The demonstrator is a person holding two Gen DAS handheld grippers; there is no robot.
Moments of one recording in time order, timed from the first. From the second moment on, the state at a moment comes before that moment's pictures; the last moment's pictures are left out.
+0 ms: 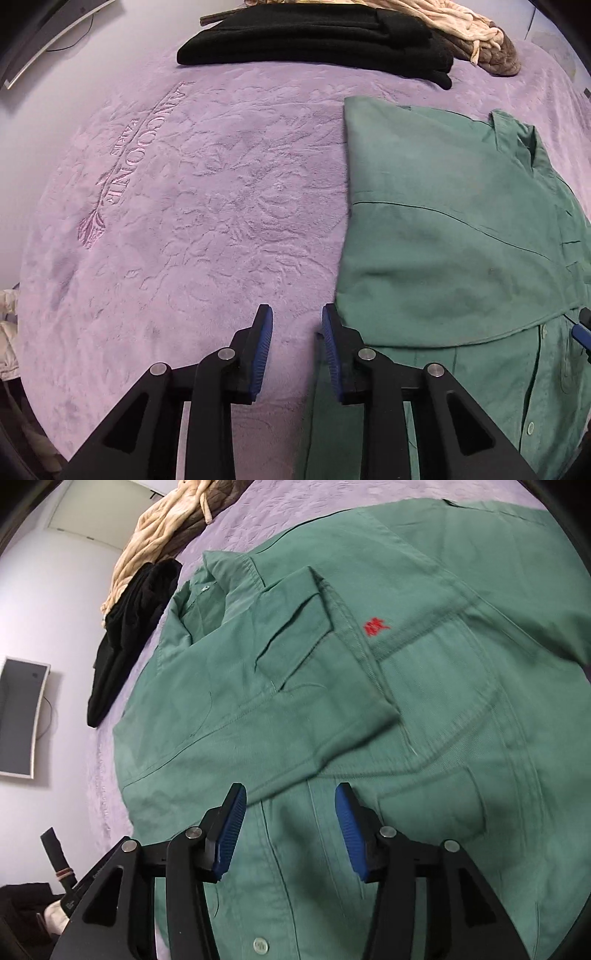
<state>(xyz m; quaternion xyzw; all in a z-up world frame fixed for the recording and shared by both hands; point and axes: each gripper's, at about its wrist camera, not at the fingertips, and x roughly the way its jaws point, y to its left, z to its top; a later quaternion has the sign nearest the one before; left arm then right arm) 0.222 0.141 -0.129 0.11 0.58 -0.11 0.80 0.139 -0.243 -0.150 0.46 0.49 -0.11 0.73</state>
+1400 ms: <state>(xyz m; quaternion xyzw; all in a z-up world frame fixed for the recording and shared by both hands) 0.070 -0.114 -0.083 0.19 0.59 -0.21 0.76 -0.018 -0.424 -0.104 0.58 0.34 -0.10 0.73</state>
